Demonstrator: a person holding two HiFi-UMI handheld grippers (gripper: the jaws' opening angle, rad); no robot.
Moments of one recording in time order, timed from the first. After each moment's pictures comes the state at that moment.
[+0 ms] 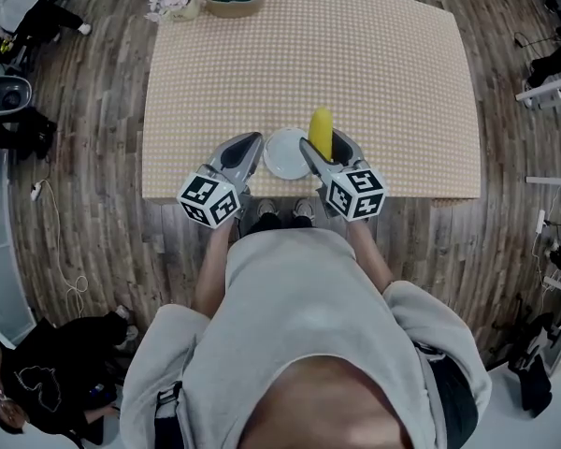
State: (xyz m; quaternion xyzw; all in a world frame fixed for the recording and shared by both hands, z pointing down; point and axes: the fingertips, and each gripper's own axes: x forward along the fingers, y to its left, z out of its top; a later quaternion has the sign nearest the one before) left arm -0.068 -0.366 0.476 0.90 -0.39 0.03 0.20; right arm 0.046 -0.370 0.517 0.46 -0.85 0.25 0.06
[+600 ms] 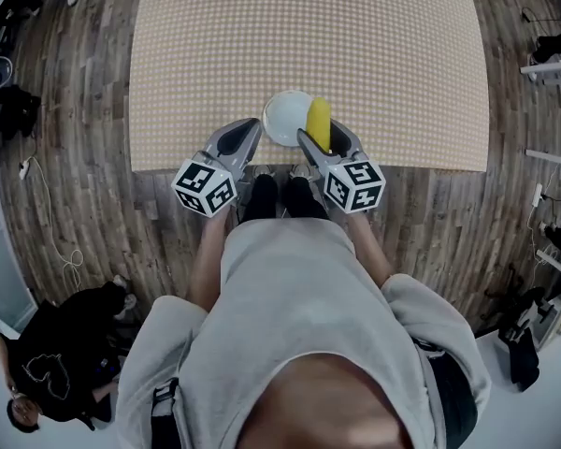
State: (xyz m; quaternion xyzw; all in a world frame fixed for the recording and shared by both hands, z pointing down) left arm -0.081 -0.343 0.525 0.89 -0.38 0.05 0.26; right arm 0.030 -0.332 0.571 0.45 -0.83 0.30 0.11
